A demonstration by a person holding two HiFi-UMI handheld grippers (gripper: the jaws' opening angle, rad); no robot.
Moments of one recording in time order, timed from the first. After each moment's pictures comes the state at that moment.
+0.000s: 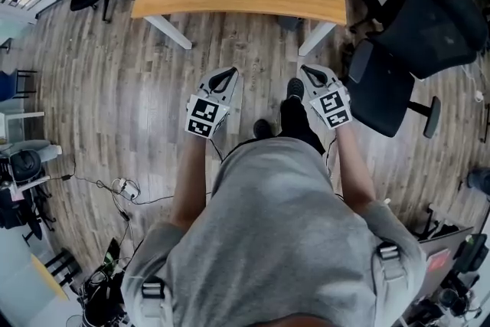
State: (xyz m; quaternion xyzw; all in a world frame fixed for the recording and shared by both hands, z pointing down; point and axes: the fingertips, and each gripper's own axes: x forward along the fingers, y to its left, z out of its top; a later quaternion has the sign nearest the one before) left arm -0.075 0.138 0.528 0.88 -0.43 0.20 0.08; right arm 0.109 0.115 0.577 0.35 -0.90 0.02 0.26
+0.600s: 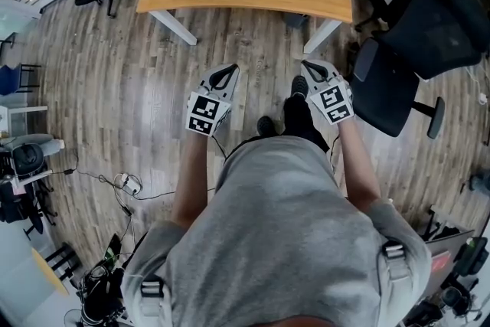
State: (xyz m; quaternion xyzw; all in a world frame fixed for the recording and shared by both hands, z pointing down) left arm -0.088 0.145 0.522 0.87 -0.44 0.20 0.08; right arm 0.091 0.114 0.573 0.33 -0.90 0.00 0.27
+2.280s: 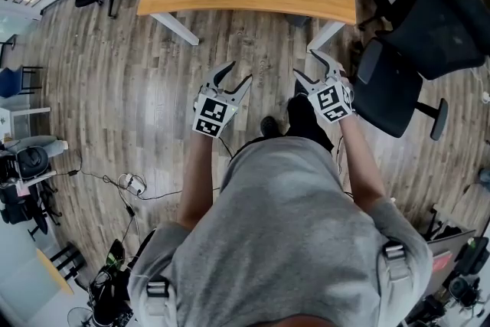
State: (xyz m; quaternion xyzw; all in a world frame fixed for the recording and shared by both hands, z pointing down) left arm -0.081 0.129 0.538 0.87 -0.43 0.23 0.07; right arm 0.078 0.090 0.582 0.32 -0.90 -0.05 0.30
